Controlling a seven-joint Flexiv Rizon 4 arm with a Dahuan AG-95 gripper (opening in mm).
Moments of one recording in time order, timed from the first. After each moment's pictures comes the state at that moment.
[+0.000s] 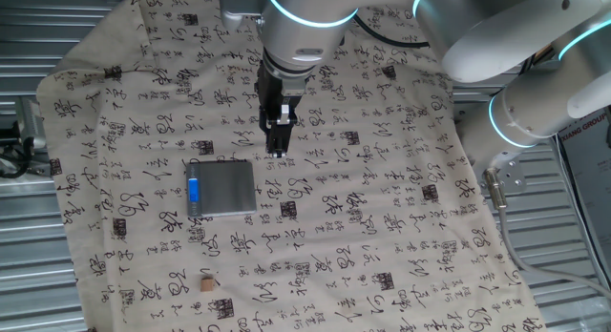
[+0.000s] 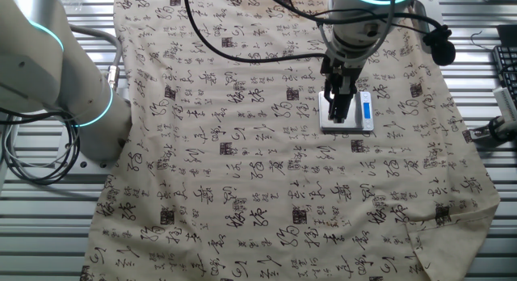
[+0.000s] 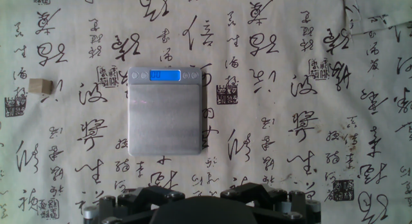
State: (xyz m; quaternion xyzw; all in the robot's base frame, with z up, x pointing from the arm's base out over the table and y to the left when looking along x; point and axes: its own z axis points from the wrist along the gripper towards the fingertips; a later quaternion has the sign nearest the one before) arm 0.500 0.000 0.170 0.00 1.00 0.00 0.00
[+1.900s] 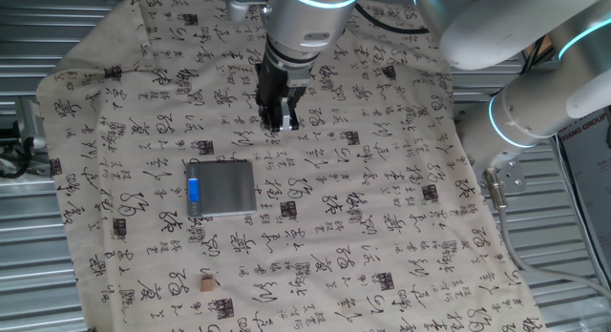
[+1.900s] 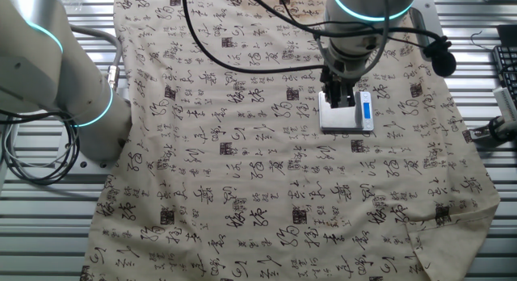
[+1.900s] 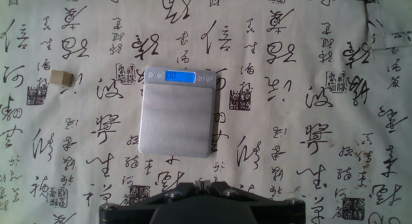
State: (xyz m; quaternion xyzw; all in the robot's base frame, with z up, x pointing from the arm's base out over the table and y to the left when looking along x) arm 0.500 0.000 0.170 -0.04 1.00 0.03 0.01
